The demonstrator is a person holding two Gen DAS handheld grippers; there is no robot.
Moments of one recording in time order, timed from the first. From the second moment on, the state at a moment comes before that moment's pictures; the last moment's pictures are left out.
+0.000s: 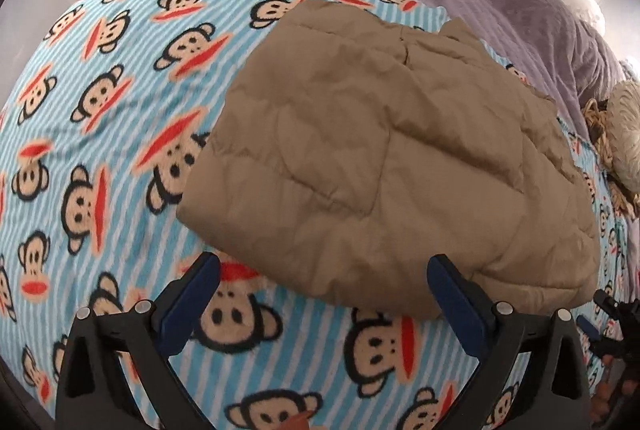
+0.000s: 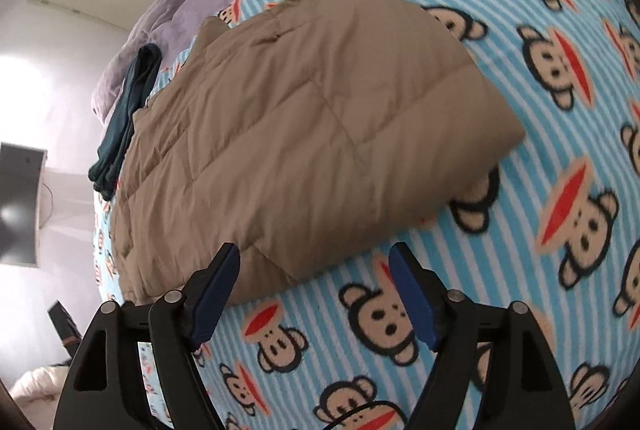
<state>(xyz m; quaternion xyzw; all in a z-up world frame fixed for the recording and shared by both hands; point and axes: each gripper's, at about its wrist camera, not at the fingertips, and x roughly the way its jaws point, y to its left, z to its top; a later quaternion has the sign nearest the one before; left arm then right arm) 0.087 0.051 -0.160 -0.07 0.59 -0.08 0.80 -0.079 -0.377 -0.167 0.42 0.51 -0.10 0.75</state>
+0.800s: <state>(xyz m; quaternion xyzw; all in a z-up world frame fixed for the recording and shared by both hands) 0.083 0.089 -0.208 -0.28 0.60 -0.09 0.74 -0.096 -0.388 -0.223 0.59 0.46 -0.06 0.66</state>
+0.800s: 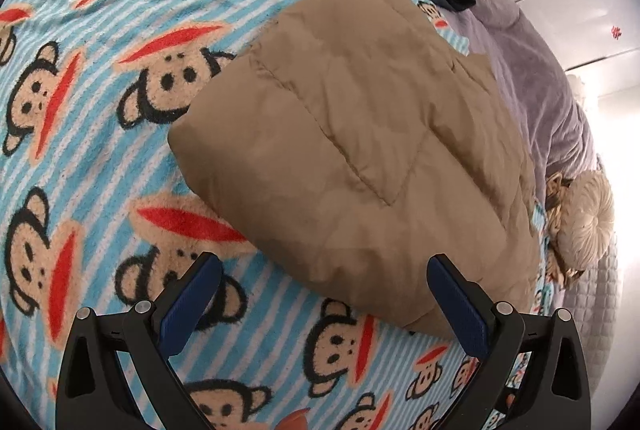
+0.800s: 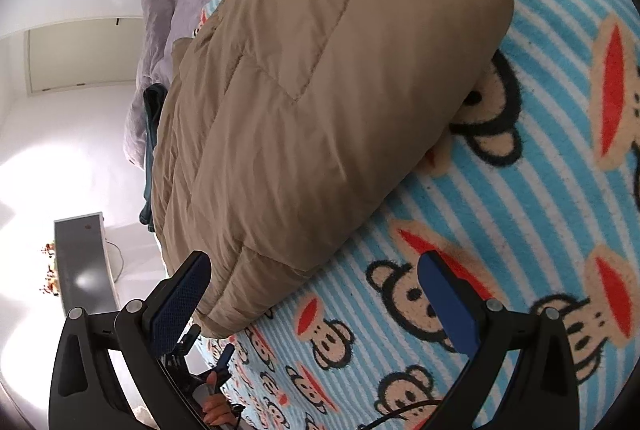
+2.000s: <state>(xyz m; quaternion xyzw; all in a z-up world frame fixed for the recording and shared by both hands) 0.070 0.104 -0.165 -0.30 0.54 -0.18 0.76 -0.097 -0.379 -0.240 0.69 0.38 -0.01 0.62</state>
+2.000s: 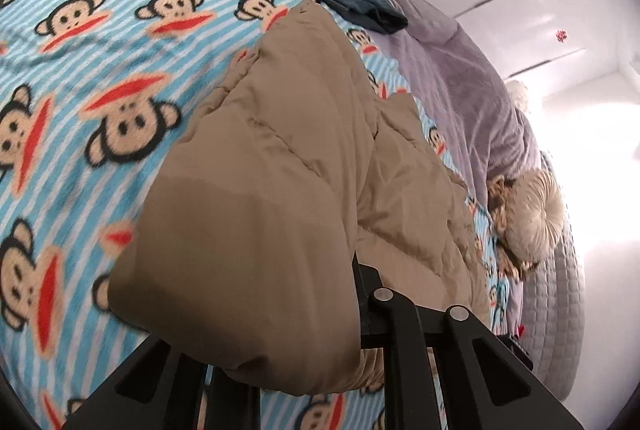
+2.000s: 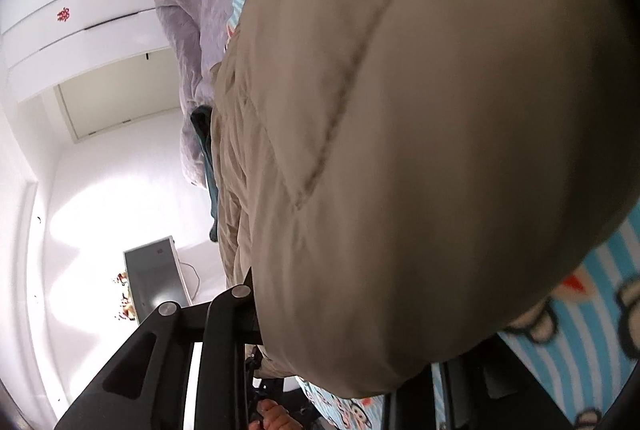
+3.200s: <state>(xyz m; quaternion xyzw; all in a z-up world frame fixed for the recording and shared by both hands) -0.055 0.182 -0.106 -0.13 0.61 -0.13 0.77 -0.165 -0.342 -0.180 0.59 0.52 -0.06 0.62</state>
